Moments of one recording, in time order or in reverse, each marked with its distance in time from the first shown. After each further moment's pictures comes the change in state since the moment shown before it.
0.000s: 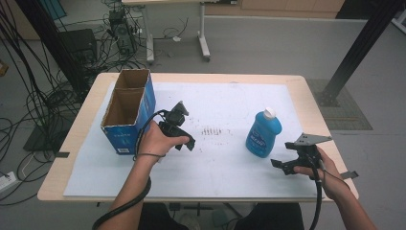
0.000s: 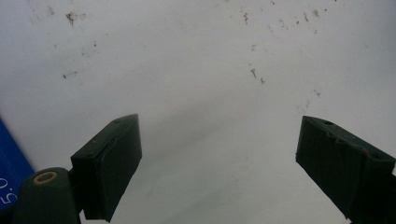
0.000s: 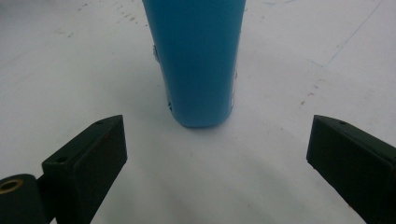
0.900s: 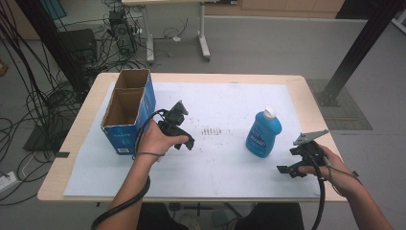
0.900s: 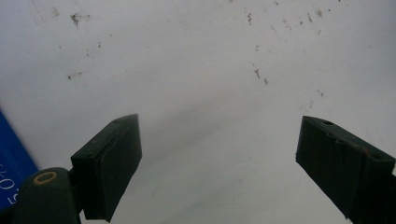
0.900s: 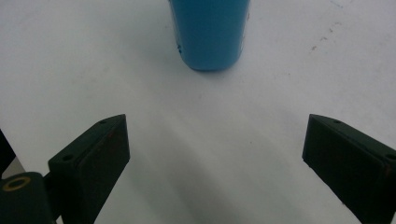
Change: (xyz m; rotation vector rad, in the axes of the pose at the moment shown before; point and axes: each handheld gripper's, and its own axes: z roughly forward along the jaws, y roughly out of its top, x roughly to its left) left arm 0.003 0.001 -0.001 -0.001 0.003 -0.002; right arm 0.001 0.013 -0.015 0.271 0.027 -0.010
